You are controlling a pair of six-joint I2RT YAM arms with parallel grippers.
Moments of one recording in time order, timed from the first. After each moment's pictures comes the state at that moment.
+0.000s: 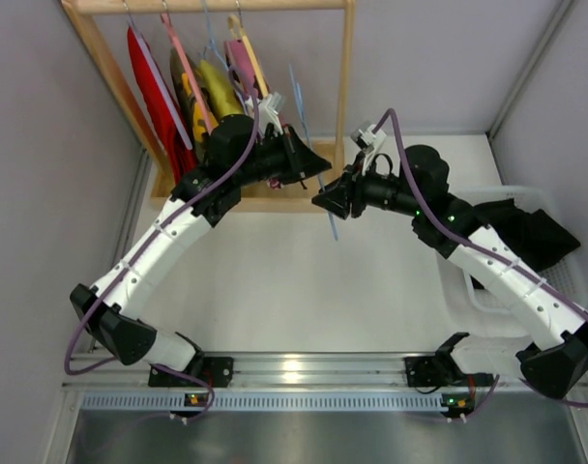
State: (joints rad) left arm -0.61 1.45 1.61 -0.37 0.35 -0.76; right arm 0.66 1.21 1.28 -0.24 -0.46 0.24
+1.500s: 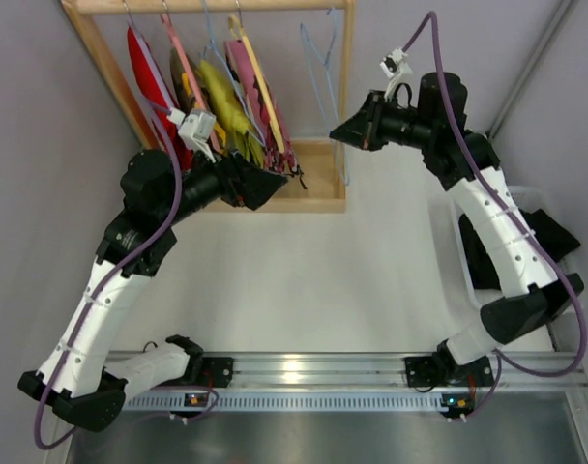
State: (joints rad) left arm -0.47 1.06 1.42 -0.40 0.39 -0.48; right arm 0.44 1.47 1.75 -0.46 -0.56 0.47
